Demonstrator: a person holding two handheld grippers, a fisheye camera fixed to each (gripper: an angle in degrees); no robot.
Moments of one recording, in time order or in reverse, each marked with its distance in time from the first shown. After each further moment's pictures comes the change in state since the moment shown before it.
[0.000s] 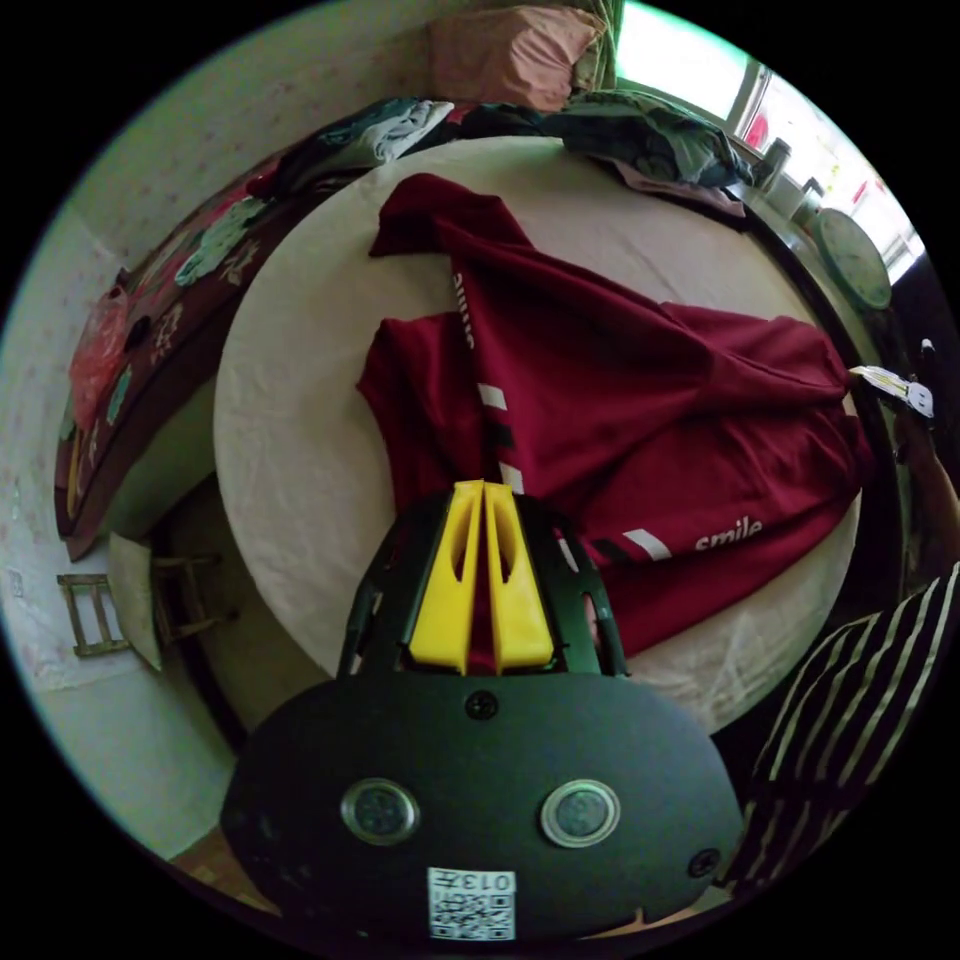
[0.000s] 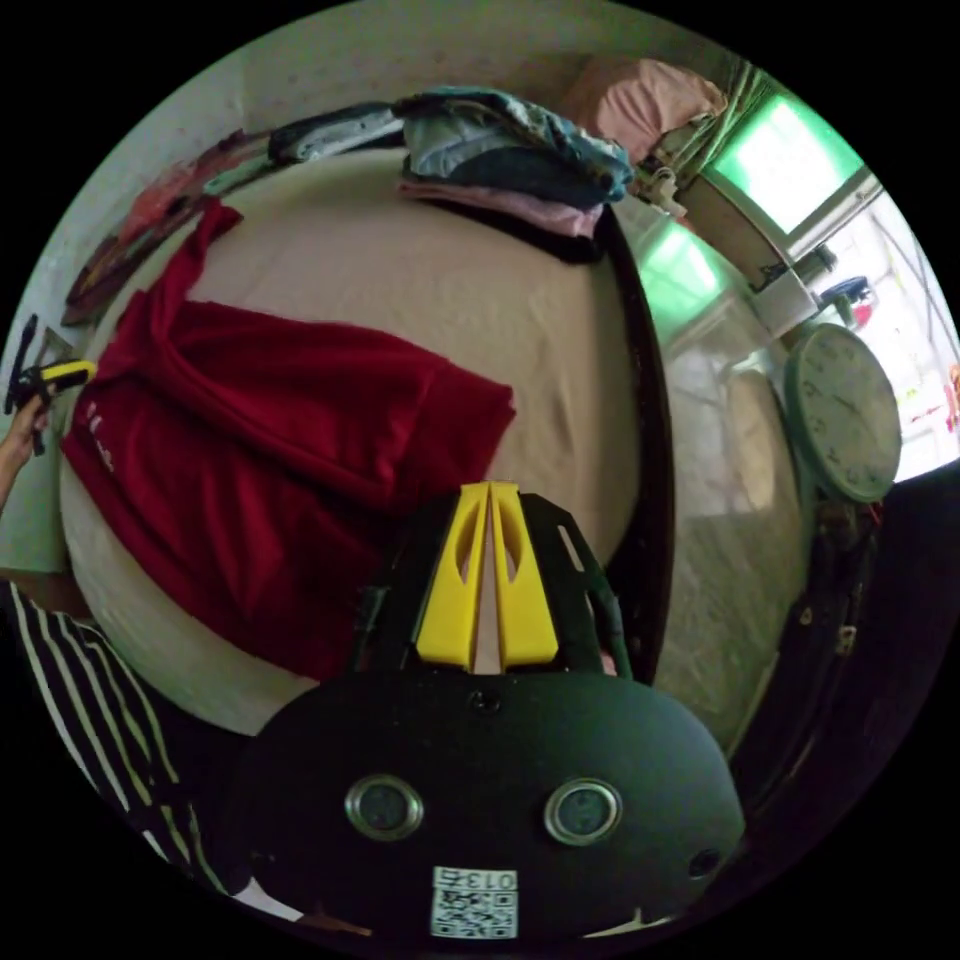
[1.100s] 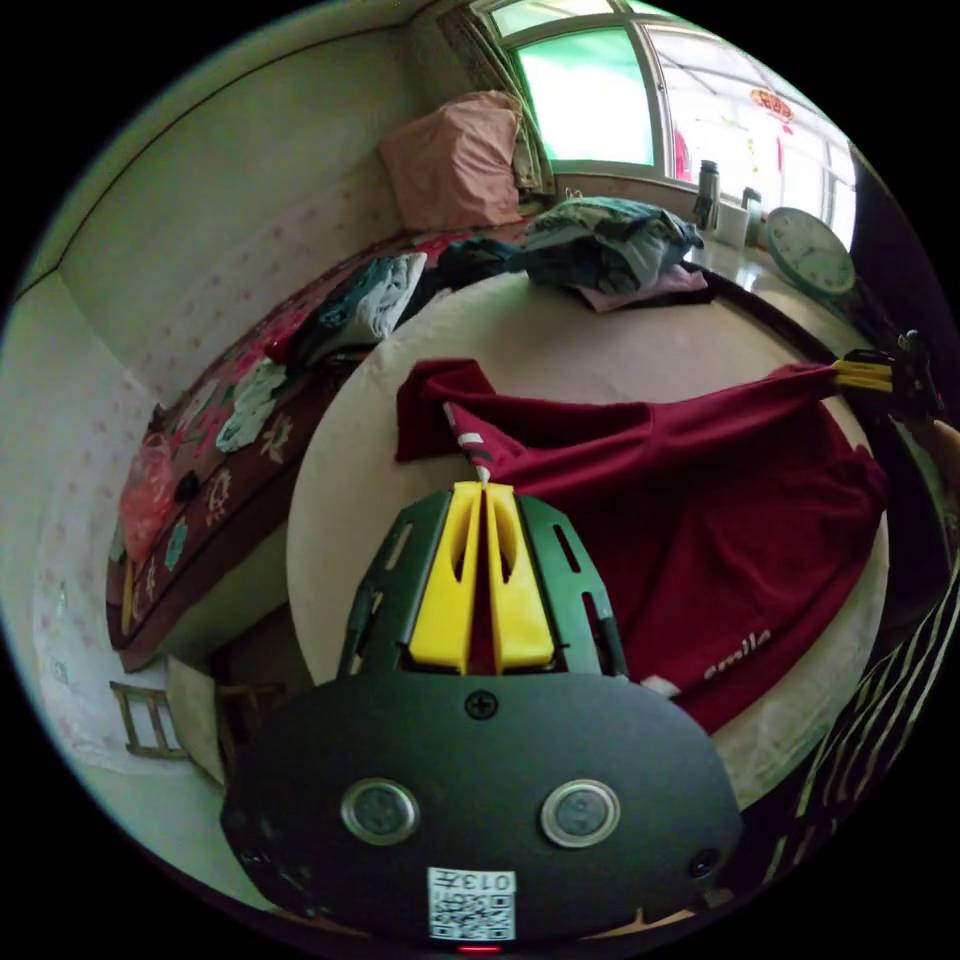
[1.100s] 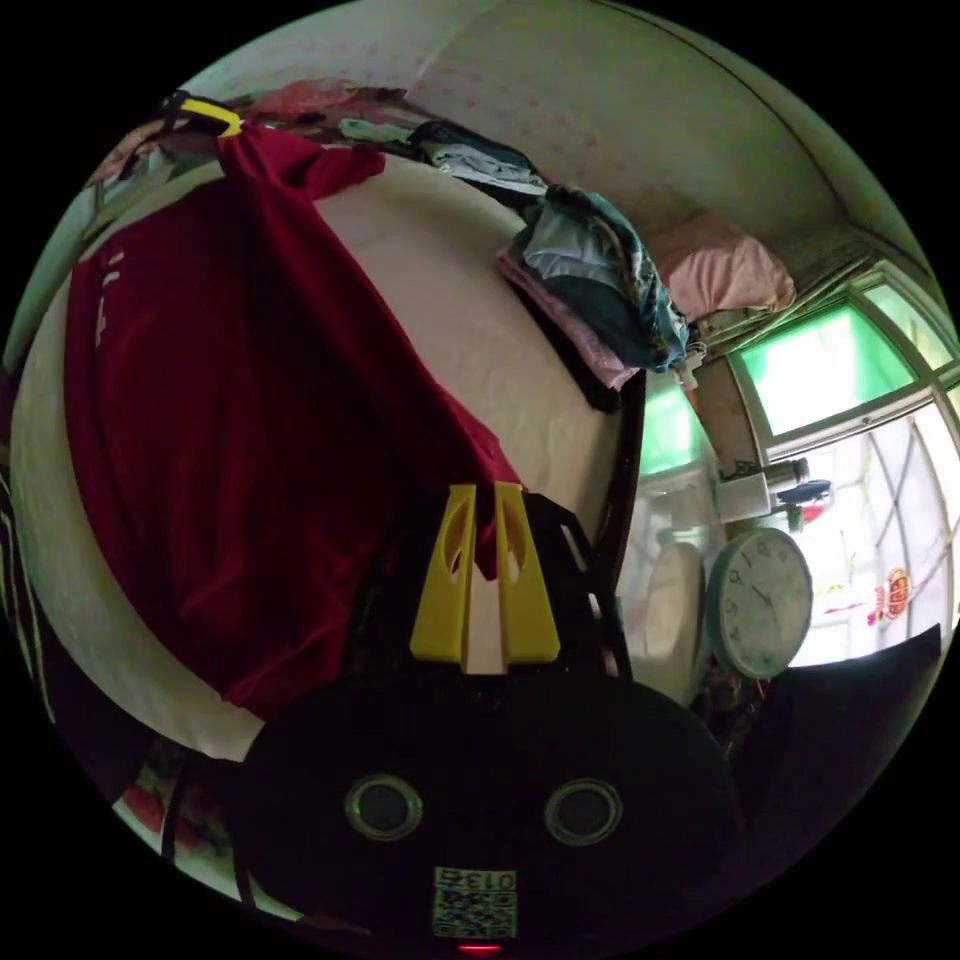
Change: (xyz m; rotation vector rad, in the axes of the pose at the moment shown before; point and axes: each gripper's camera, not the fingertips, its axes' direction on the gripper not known) left arm -0.005 -0.001 -0.064 0.320 -0.154 0.158; right arm -0.066 -0.039 -0.011 0.232 0.259 -0.408
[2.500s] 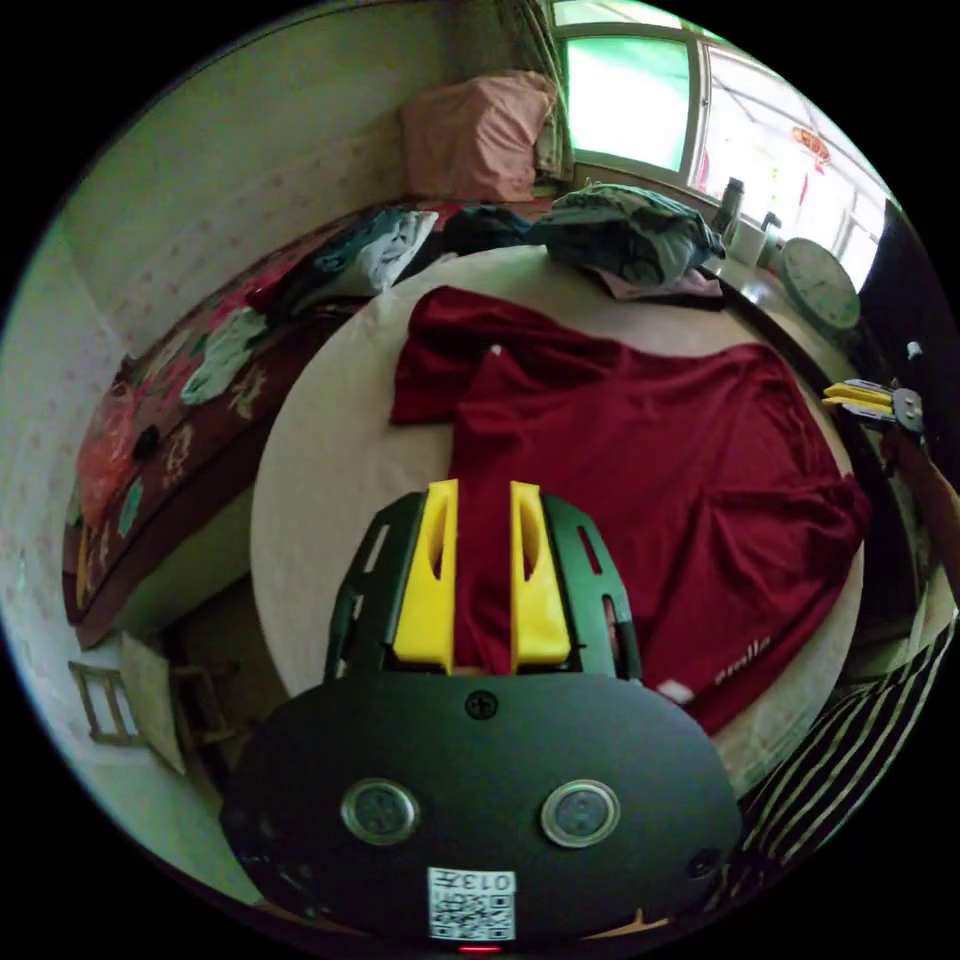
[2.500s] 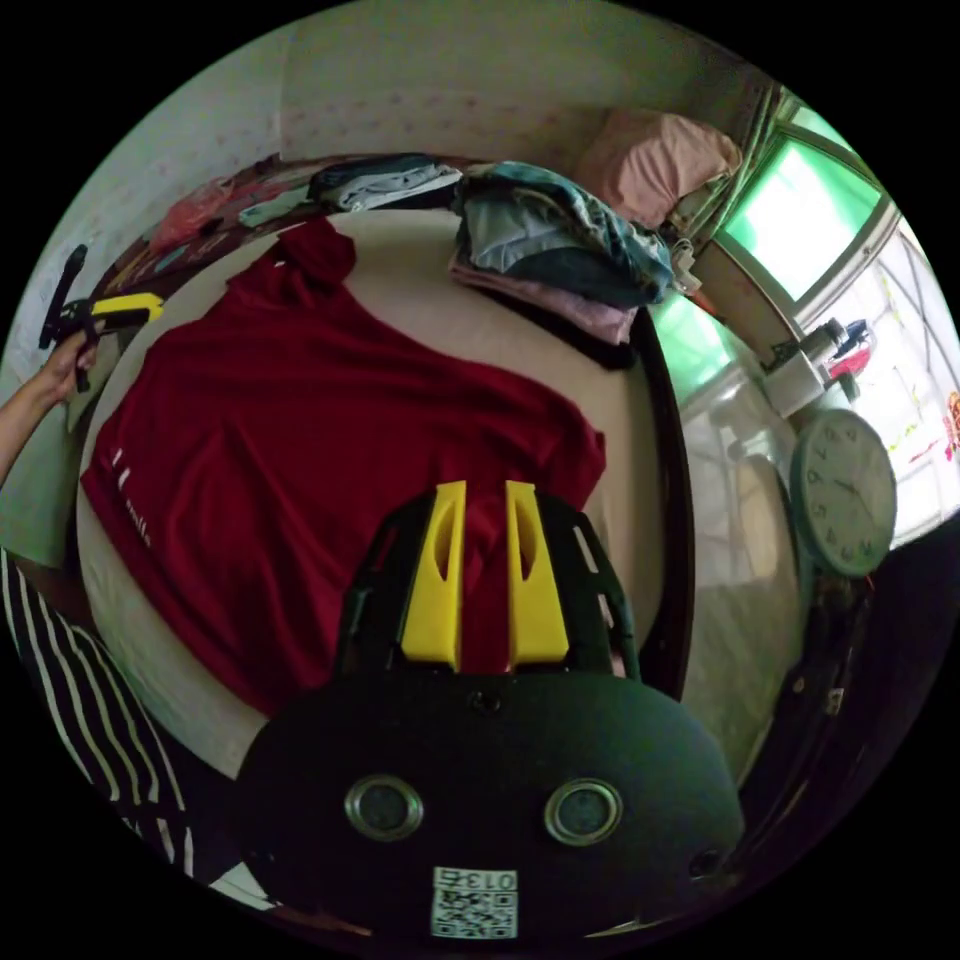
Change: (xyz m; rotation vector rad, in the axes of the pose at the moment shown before) left arm -0.113 -0.073 0.033 -0.035 0.168 -0.033; right arm 0.015 -0.026 0.007 -0.047 -0.247 0.382
